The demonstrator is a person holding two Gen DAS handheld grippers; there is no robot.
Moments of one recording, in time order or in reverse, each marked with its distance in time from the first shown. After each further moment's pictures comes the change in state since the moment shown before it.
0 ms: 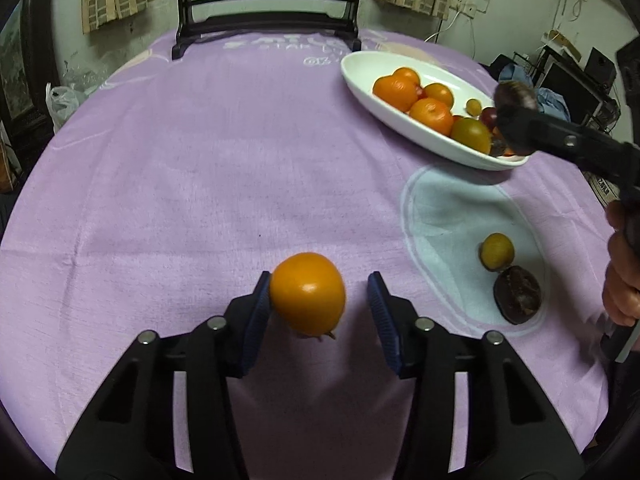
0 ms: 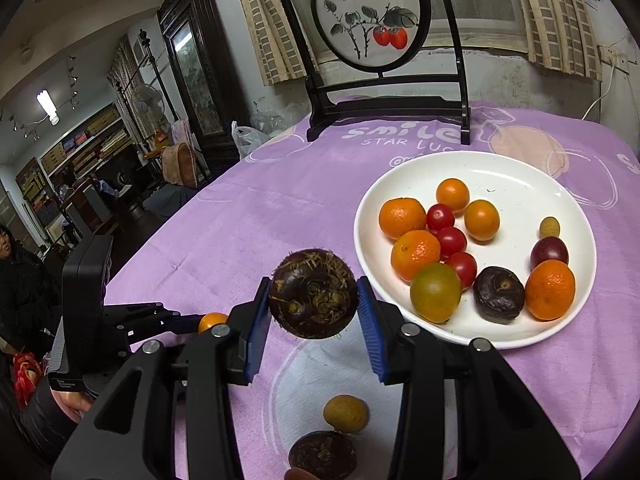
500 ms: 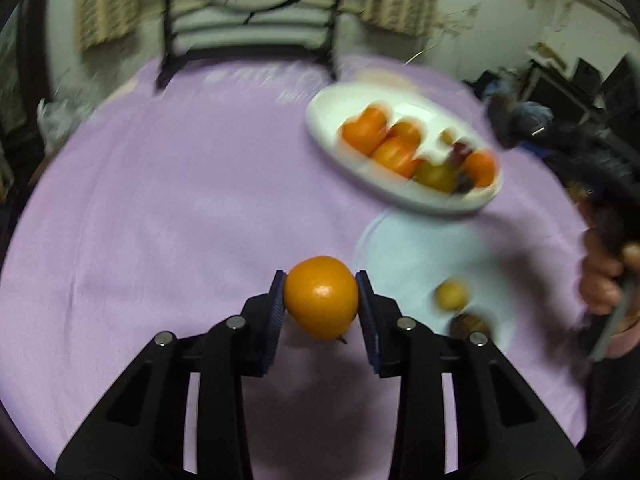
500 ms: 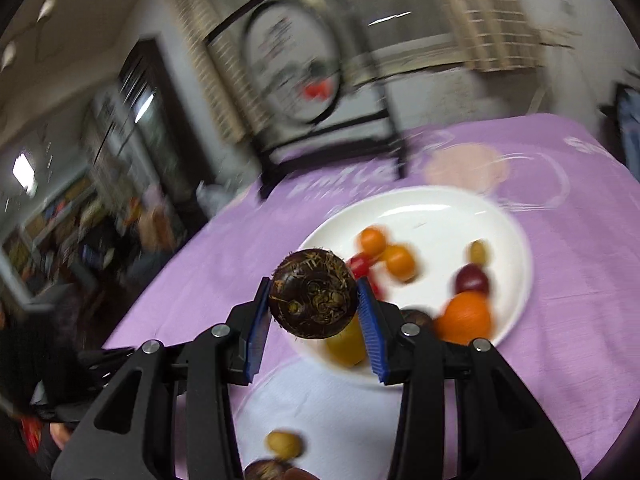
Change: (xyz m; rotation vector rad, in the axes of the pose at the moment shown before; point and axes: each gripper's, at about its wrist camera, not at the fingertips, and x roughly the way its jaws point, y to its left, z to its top) left arm -0.023 -0.032 0.035 0.038 -0.088 -0.053; right arm -0.042 -0.072 0.014 0.206 -0.205 -0.079
